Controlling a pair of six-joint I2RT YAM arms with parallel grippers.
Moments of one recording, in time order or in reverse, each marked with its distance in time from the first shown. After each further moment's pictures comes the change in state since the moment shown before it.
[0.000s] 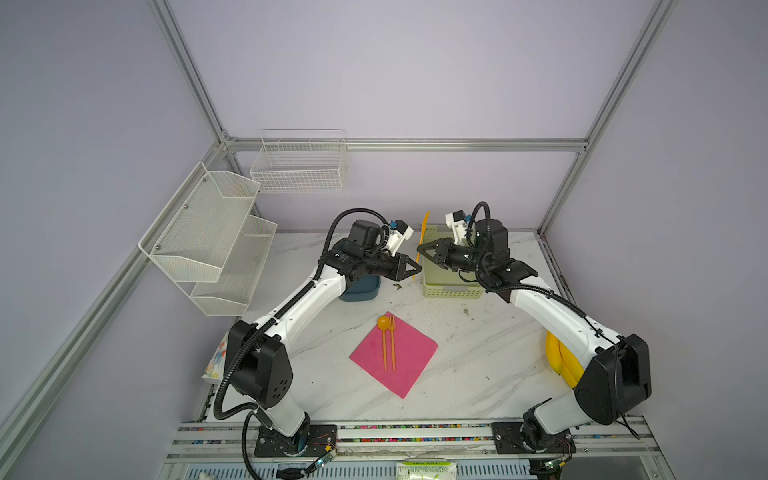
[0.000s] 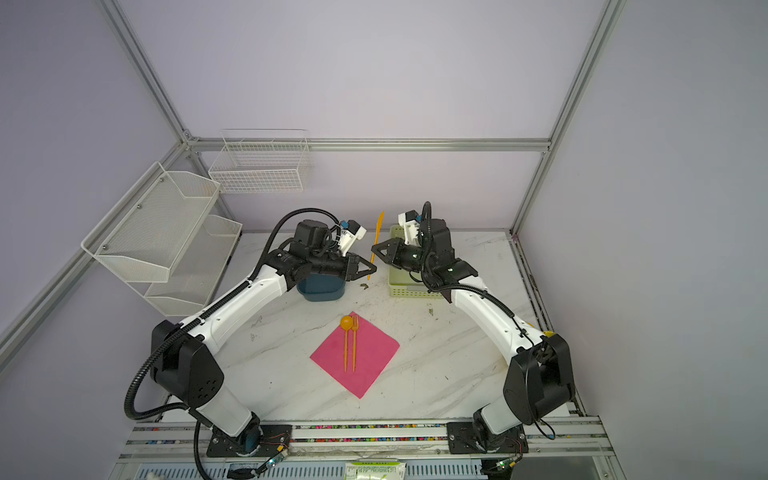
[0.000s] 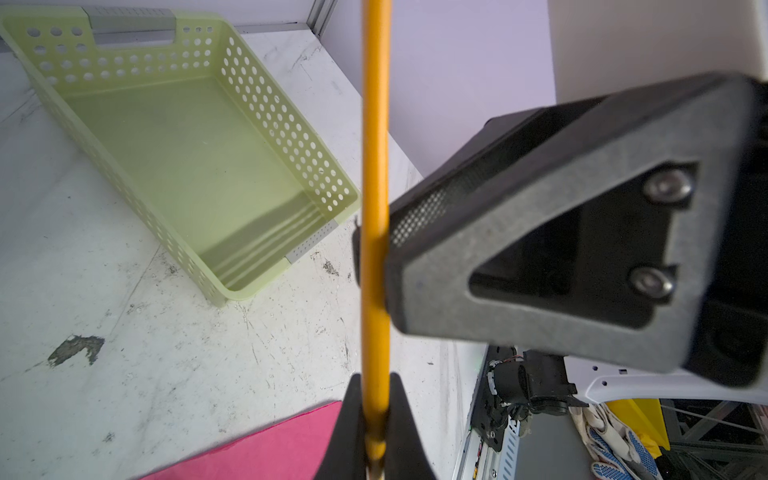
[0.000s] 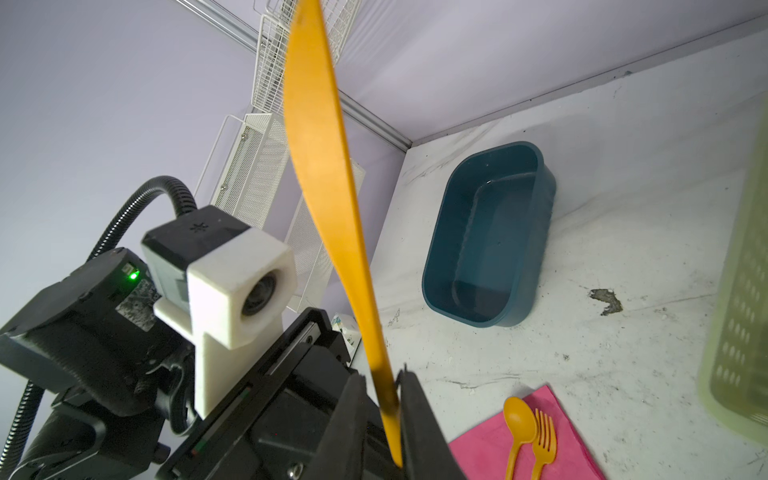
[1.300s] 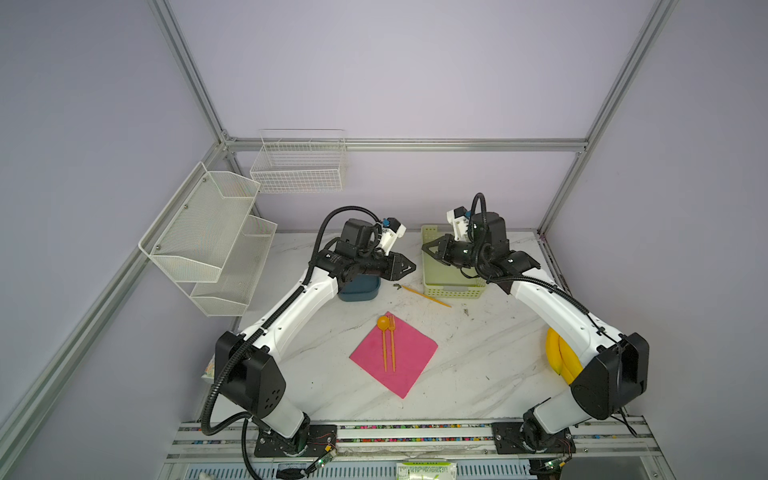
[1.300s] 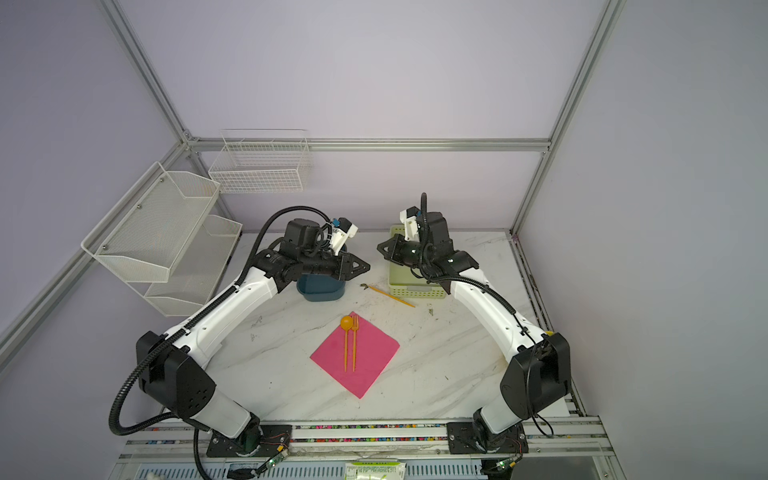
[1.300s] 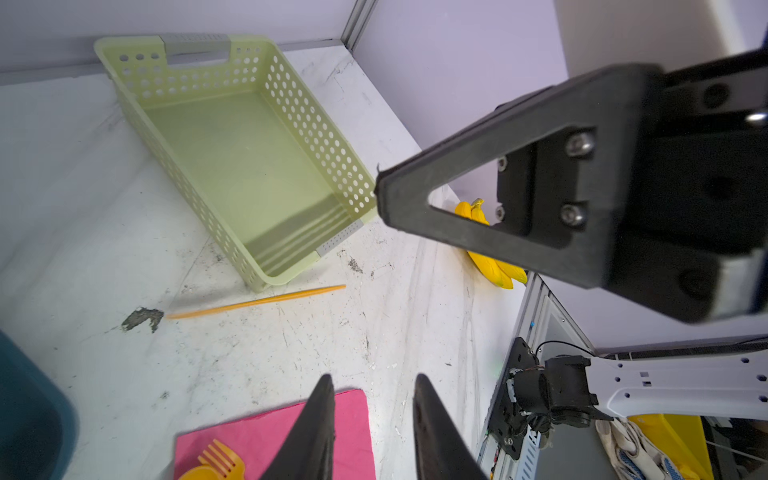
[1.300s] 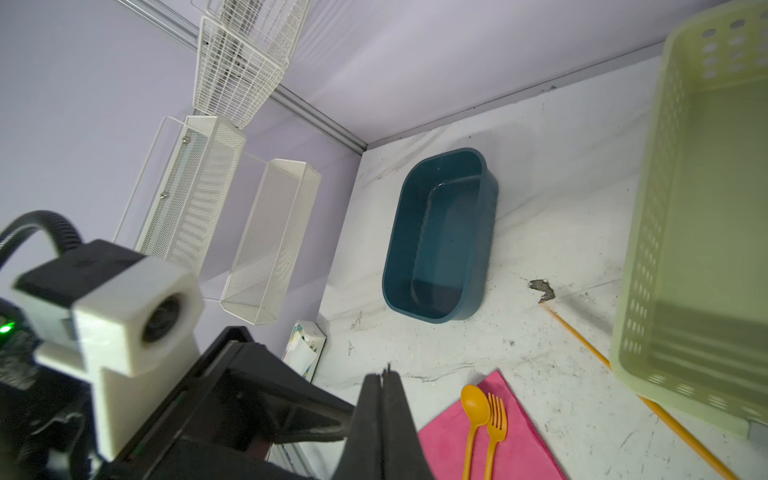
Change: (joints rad) left arm 0.031 -0.084 -0.003 -0.080 -0.098 0.023; right arm 0.018 0.042 0.143 -0.256 0.130 -0.098
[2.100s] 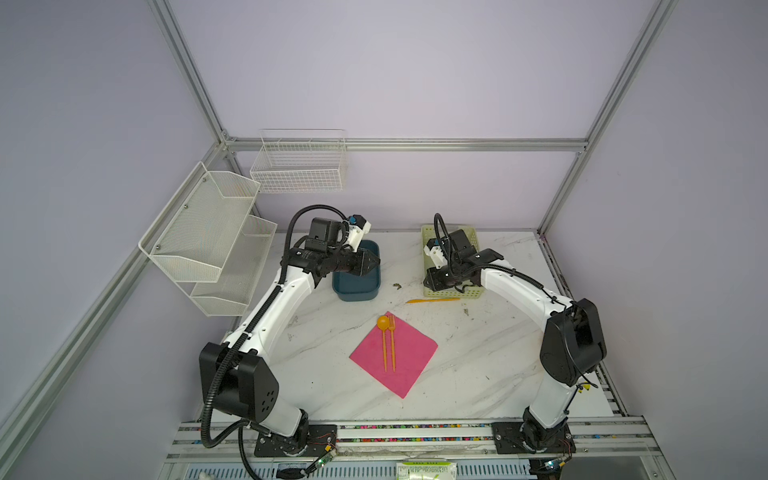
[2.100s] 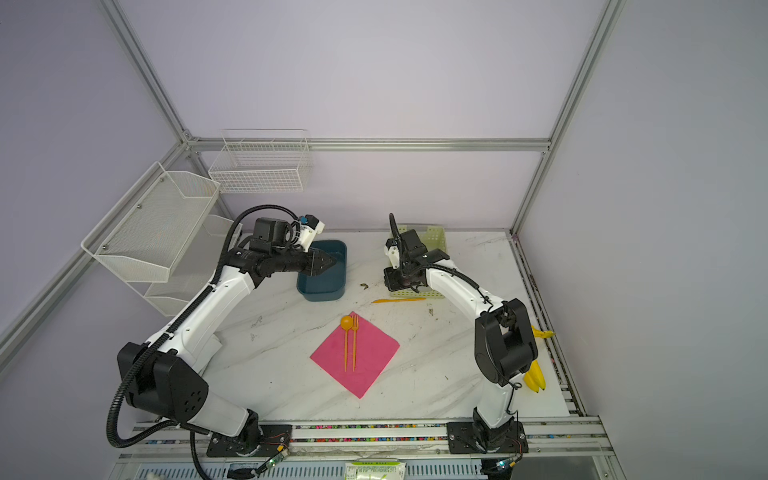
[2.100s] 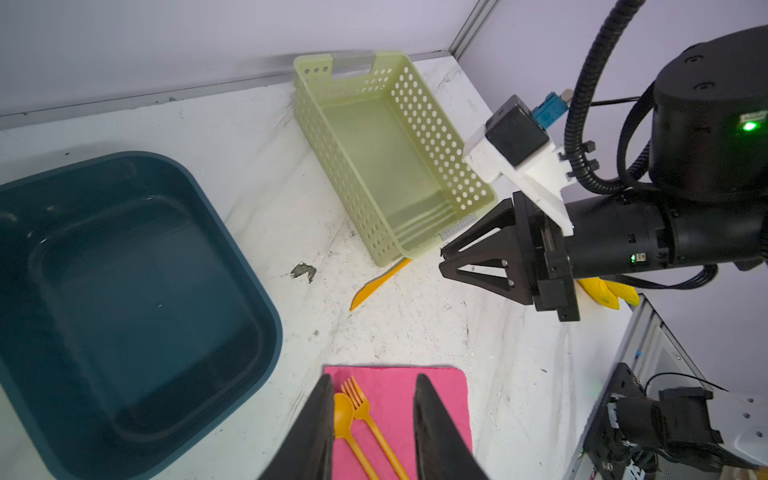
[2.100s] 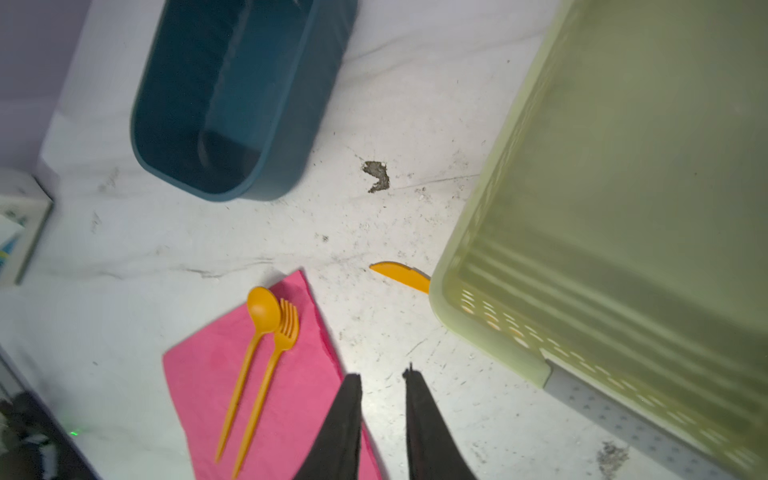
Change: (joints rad) left arm 0.194 -0.038 -0.049 -0.107 -0.095 0.177; right arm 0.029 0.258 0.053 -0.338 0.205 -0.627
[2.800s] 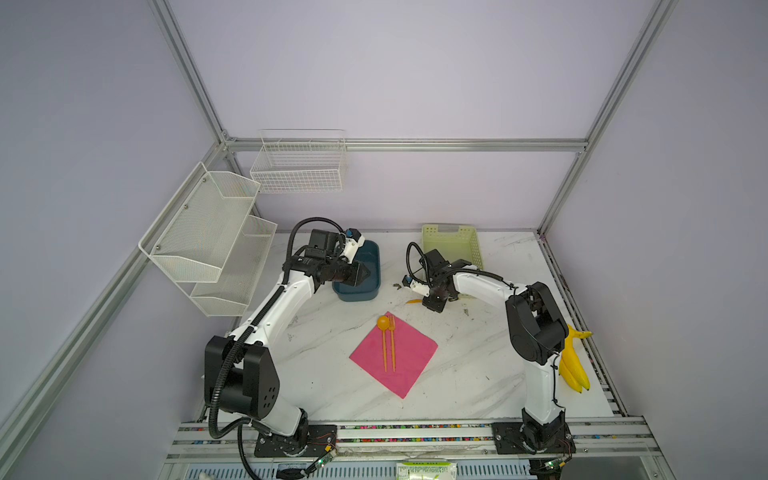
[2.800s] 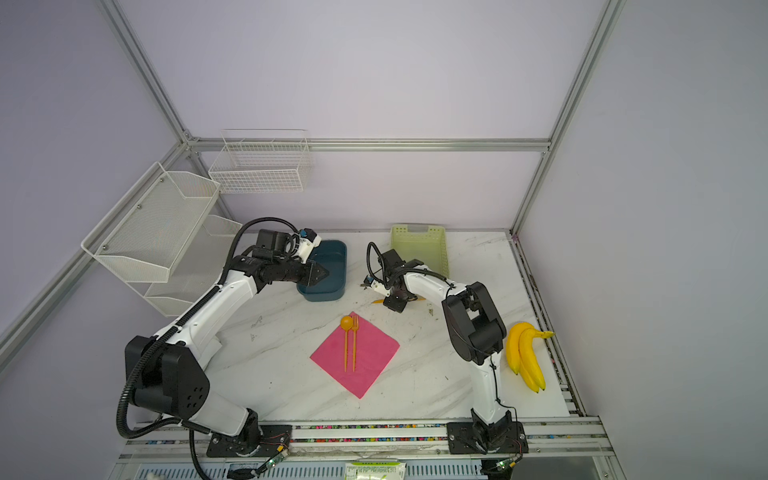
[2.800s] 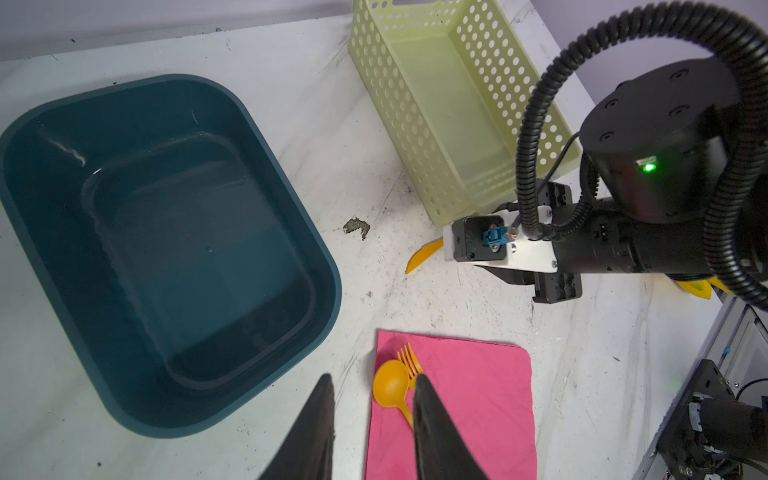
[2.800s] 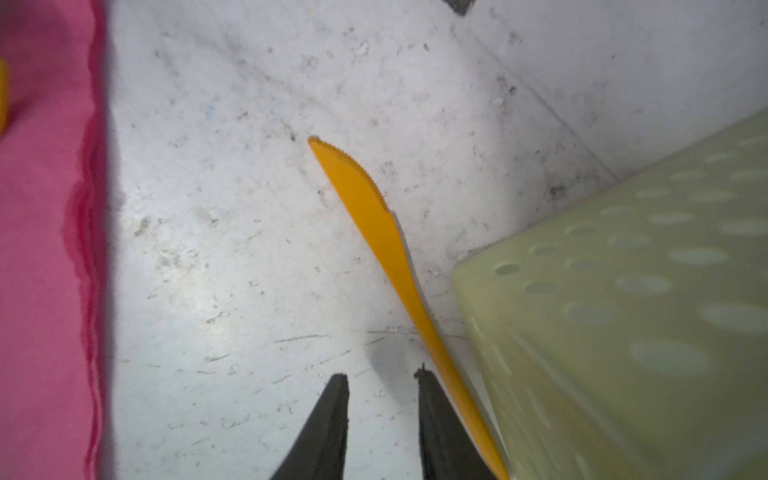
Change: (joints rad) left arm 0.038 0.016 -0.114 0.024 -0.069 0.072; right arm 0.055 0.233 0.037 -0.059 0.255 -0.716
